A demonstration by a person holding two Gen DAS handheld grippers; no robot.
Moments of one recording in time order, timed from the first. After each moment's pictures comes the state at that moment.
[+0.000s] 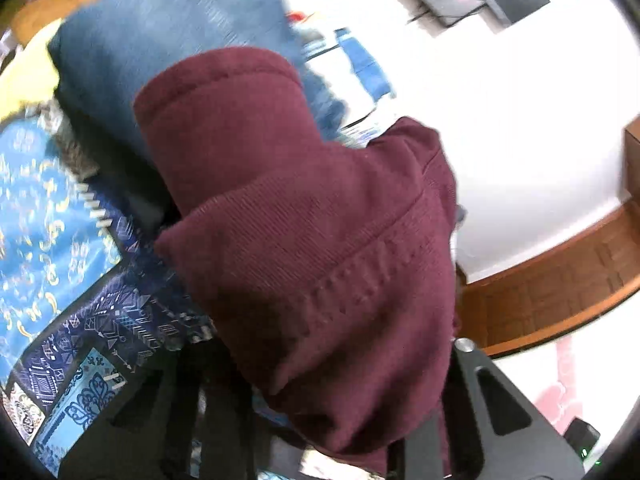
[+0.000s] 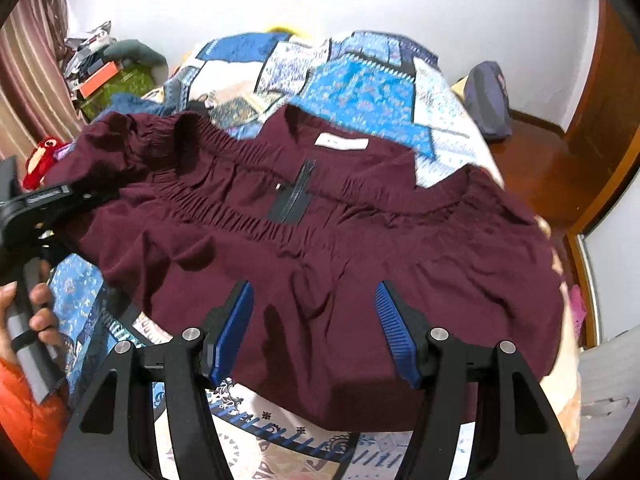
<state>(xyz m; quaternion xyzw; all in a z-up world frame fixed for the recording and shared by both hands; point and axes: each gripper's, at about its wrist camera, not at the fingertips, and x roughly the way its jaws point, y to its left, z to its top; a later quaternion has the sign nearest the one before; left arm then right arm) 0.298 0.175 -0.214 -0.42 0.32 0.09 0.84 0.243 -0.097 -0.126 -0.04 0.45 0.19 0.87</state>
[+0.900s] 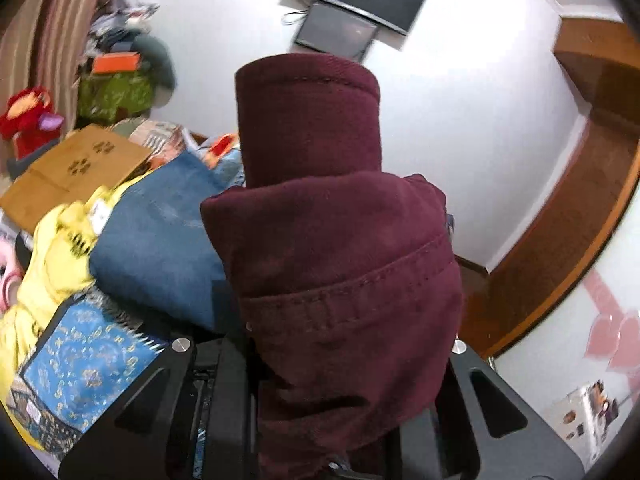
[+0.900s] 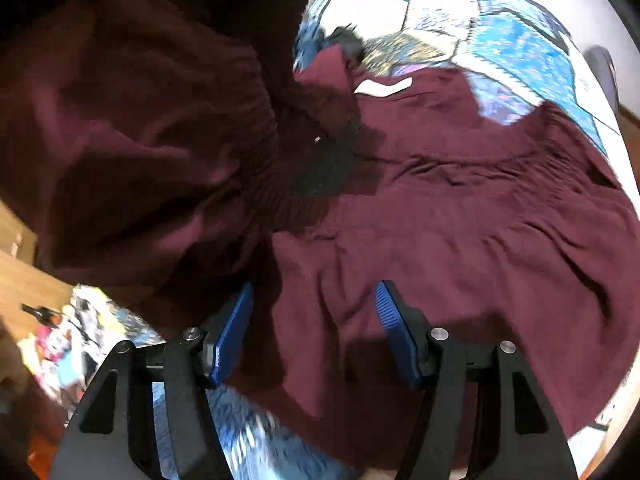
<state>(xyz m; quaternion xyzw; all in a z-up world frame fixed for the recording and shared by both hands) 0.254 0.117 -0.075 -0.22 0.25 0.08 0.94 0.240 0.027 -0.164 -0.03 0.53 0.36 0.77</state>
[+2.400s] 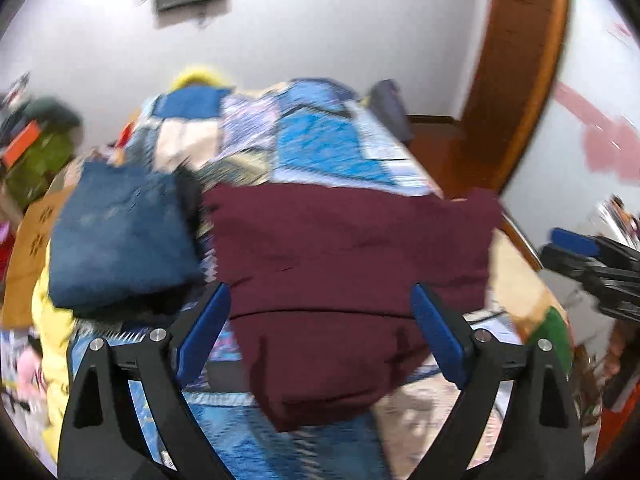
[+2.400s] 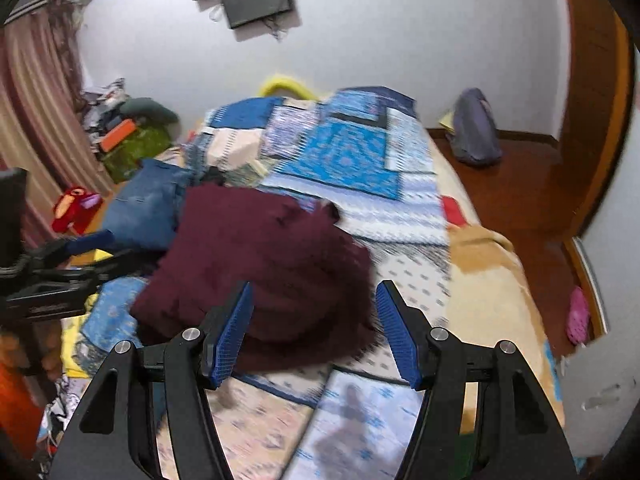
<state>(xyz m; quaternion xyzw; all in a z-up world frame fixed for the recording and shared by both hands) 0.256 0.023 -0.113 -0.02 0.41 -0.03 0.91 0.225 -0.171 -0.070 0.02 0.39 0.23 0.89</state>
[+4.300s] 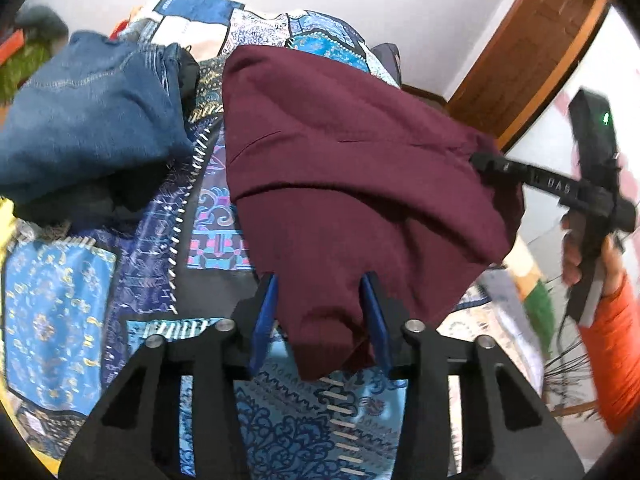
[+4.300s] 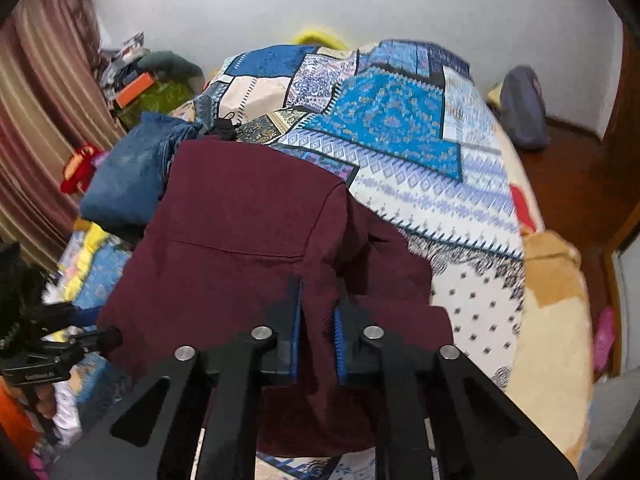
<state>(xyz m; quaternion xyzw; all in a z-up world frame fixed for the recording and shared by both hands) 0.239 0.059 -0.202 -0.10 0.48 -0.08 0.87 0.293 -0.125 -0.139 -0.02 0.44 0.29 0.85</state>
